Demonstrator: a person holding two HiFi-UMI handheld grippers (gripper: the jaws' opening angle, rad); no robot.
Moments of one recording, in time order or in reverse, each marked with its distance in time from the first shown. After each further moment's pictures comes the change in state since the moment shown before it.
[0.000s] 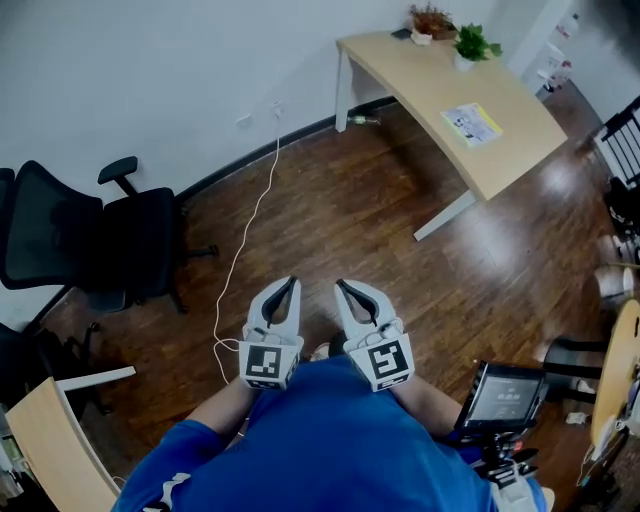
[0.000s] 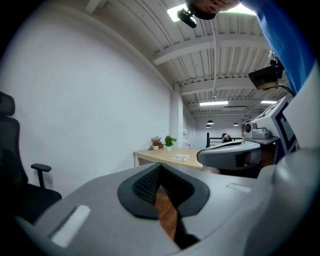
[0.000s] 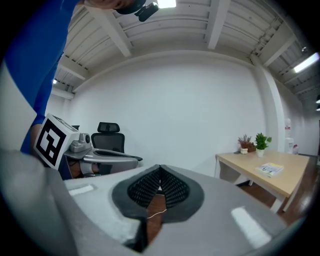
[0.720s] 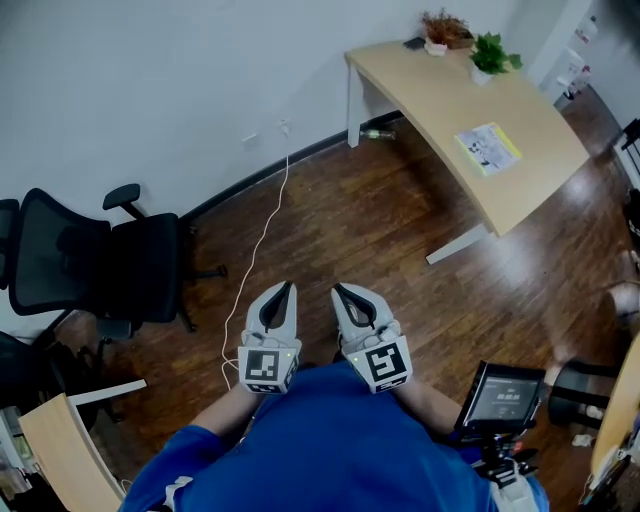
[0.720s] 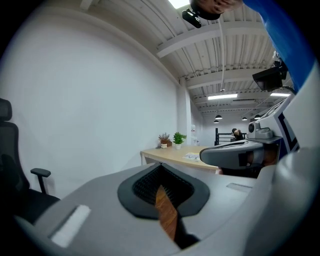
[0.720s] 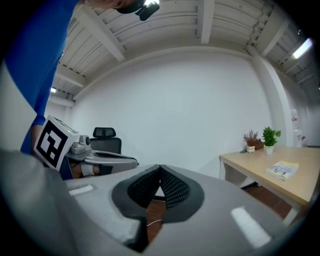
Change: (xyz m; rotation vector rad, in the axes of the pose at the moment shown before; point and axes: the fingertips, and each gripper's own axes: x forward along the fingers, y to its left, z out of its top) left arm 0.115 0.032 0.010 0.004 0.052 0.092; right arm 0.079 -0.097 0.011 0.034 -0.043 0.070
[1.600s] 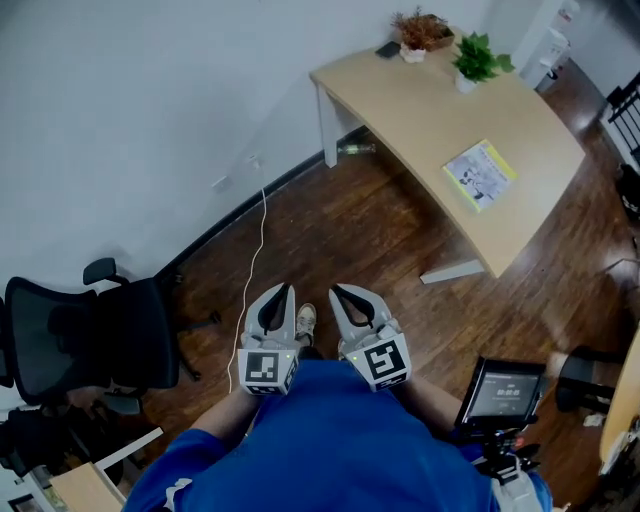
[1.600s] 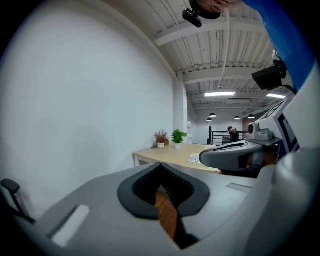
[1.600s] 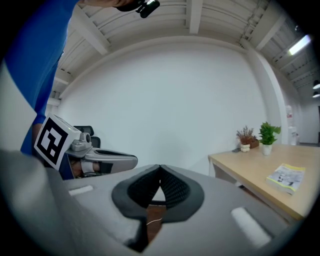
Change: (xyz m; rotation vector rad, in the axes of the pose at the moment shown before) left arm 0.220 0.039 0.028 0.014 0.026 -0.103; right arm 0.130 -0.174 0.009 0.034 0.032 -0.091
